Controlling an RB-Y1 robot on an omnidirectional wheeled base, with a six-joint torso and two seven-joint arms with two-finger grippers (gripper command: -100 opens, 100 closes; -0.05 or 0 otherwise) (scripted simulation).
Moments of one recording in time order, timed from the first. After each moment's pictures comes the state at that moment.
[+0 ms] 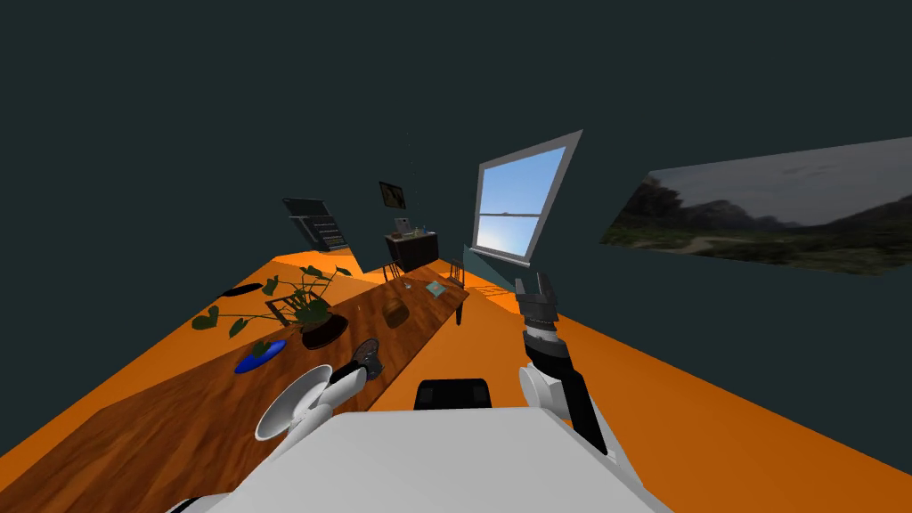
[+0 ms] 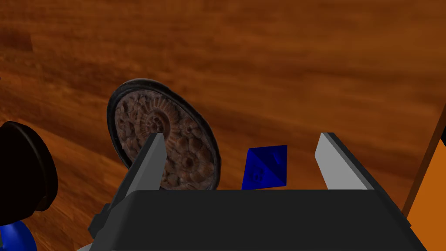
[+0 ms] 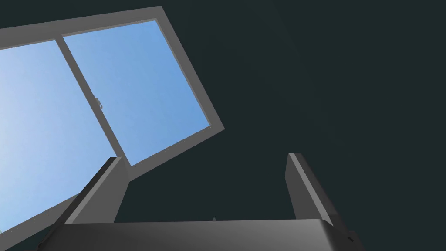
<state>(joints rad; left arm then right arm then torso) 0.00 0.38 0.03 -0.75 0.66 0.25 0.35 0.55 -0.04 0.07 -2.30 -0.09 -0.51 -0.02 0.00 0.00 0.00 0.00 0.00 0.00</state>
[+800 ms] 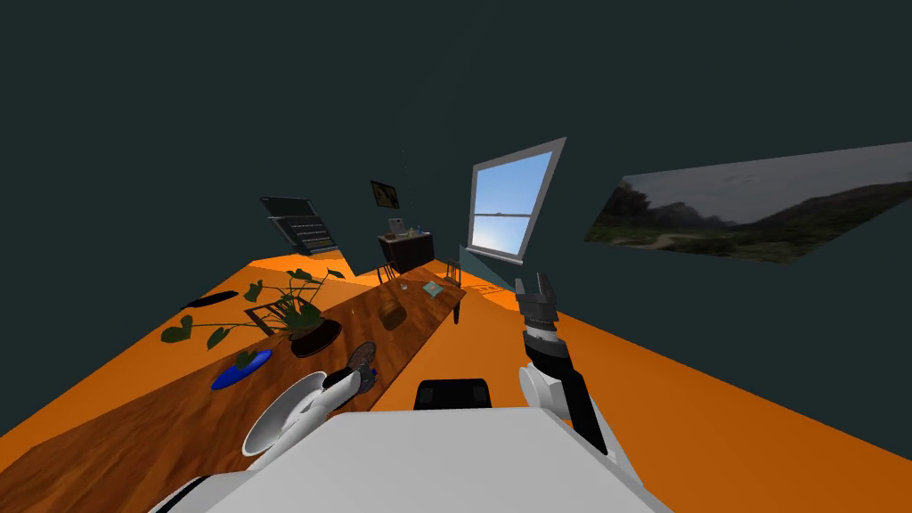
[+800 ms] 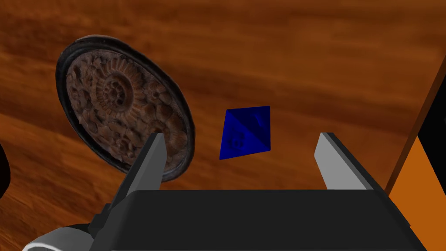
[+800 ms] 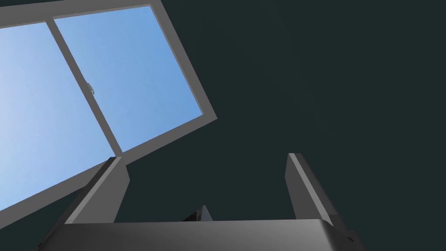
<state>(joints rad) -0.05 0.41 0.03 -0.60 0.71 0.31 0.37 0.55 -0.04 0.07 -2.30 -0.09 -0.51 -0.02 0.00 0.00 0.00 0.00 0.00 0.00</state>
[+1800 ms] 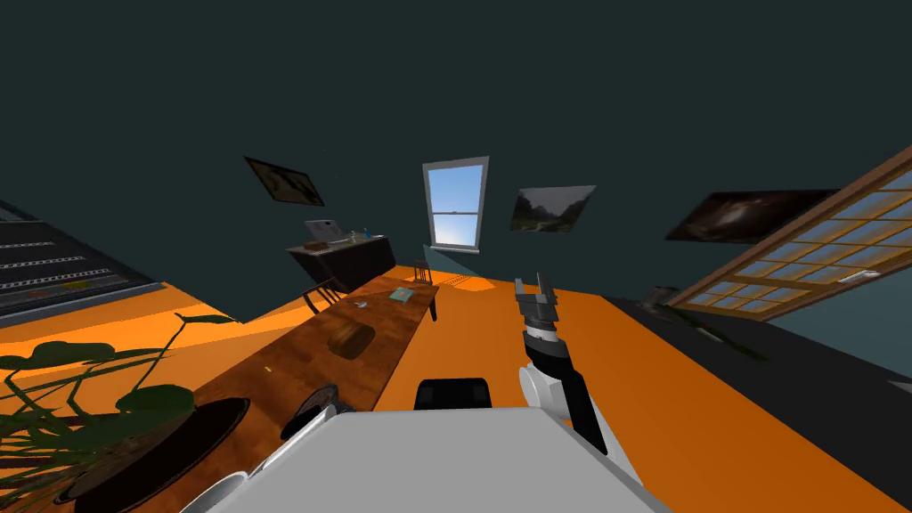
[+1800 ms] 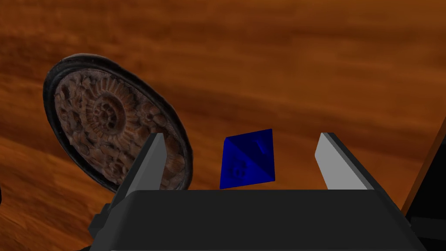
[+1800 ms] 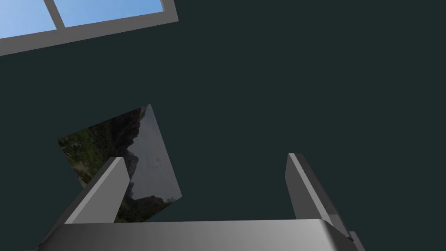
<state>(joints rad) 0.07 0.37 0.29 -0.56 0.58 0.25 0.57 0.55 -0.04 0.07 -2.30 -0.09 -0.51 -0.02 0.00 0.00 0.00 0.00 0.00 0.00</state>
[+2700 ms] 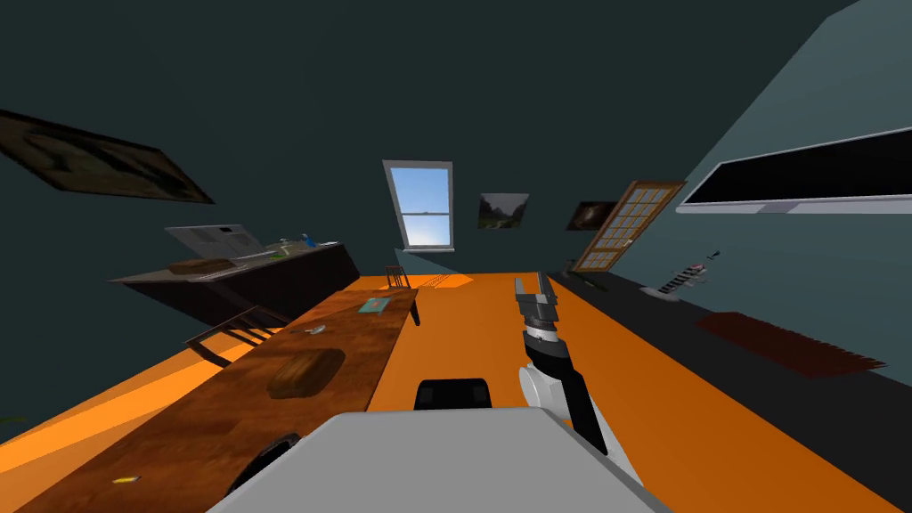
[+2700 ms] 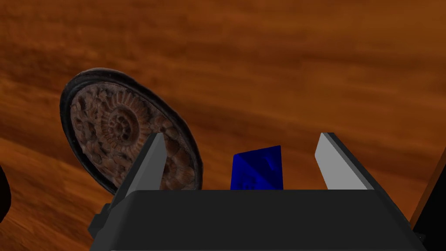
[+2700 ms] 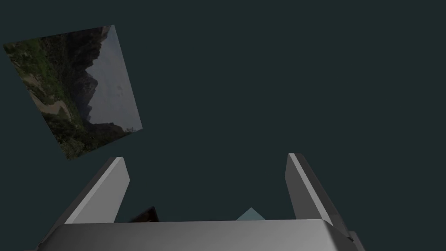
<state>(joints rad) 0.17 0.31 0.52 -0.62 0.43 0.24 0.76 0.55 -0.04 0.07 -2.30 -0.09 -0.51 -0.02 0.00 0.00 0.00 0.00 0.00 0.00</state>
